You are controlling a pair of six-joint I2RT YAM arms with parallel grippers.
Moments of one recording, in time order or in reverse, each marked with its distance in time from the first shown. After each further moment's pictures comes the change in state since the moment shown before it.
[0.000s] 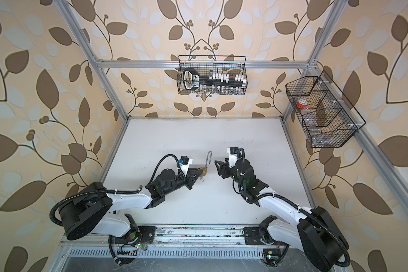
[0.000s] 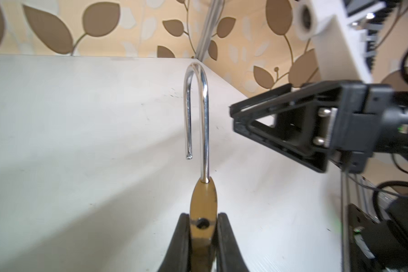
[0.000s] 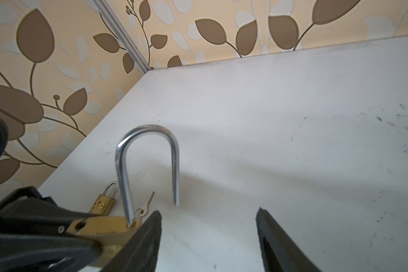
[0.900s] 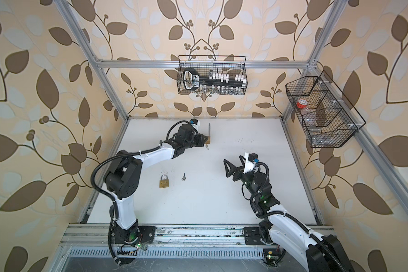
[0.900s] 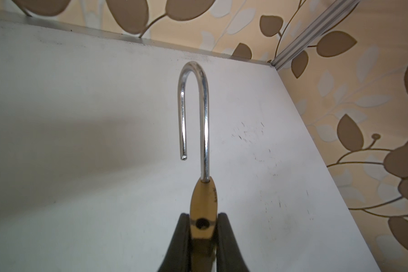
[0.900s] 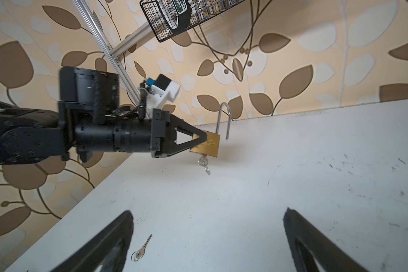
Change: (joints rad) left arm 0.287 0.597 1.016 -0.738 0.165 -0.195; right arm -0.137 -0.243 -0.257 0.322 -0.030 0.001
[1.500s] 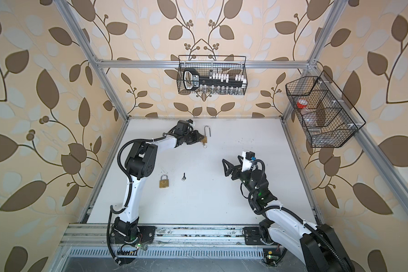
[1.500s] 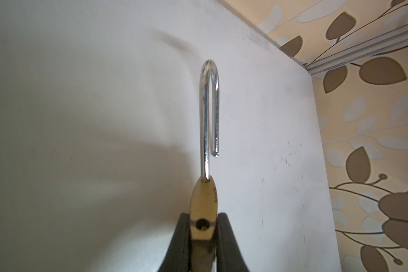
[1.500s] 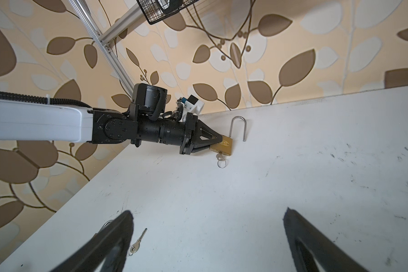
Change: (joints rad) left arm 0.155 0.347 0.282 -0.072 0.242 -0.125; right arm -0.005 0.105 0.023 0.022 -0.015 -0.001
